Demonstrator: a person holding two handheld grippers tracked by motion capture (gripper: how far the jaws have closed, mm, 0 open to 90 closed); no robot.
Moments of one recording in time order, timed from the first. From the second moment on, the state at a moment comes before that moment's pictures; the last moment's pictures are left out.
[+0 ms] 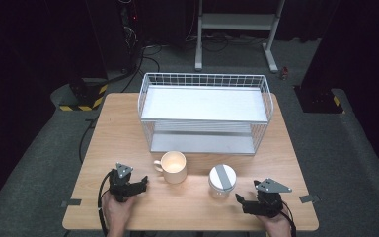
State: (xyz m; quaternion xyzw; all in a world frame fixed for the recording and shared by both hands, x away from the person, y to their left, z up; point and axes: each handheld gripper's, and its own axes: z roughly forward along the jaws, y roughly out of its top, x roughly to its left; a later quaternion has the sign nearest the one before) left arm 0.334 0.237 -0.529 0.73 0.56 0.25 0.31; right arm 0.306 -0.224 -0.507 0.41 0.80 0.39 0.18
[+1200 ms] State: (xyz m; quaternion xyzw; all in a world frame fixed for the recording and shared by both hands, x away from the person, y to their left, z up) left arm 0.334 0.237 -0.529 0.73 0.56 0.25 0.31; right arm 0.302 -0.180 -0.498 0.34 0.82 0.43 0.15
